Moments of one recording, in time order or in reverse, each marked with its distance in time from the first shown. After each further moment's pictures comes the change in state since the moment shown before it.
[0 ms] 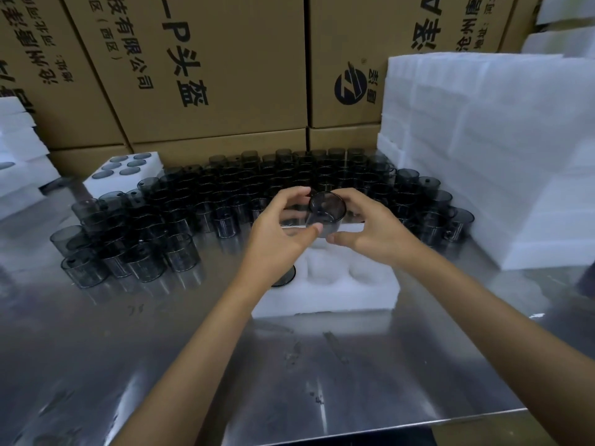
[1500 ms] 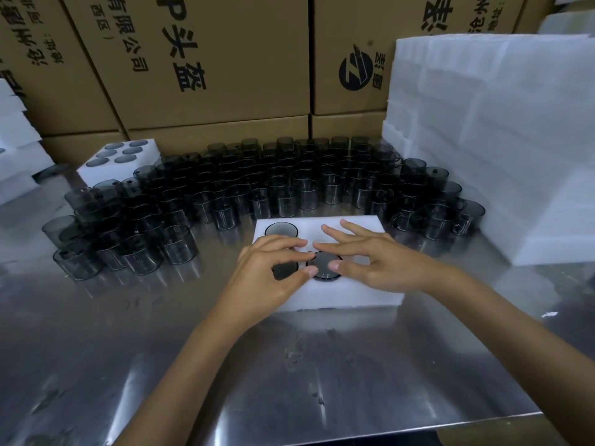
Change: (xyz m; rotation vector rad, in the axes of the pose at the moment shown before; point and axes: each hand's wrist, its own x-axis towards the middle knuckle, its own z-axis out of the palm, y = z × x) left_hand -0.043 -0.037 -0.017 0.410 -0.124 0.048; right_hand -0.026 0.013 0.007 -0.335 -0.453 0.066
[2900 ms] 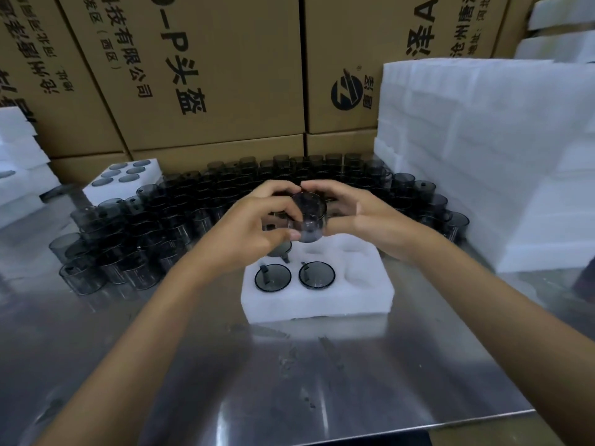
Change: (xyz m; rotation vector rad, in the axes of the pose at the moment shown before) left_hand 0.056 0.045 -0.061 -0.078 -0.213 0.130; right_hand 0.011 -0.040 -0.053 0.652 0.204 -0.117
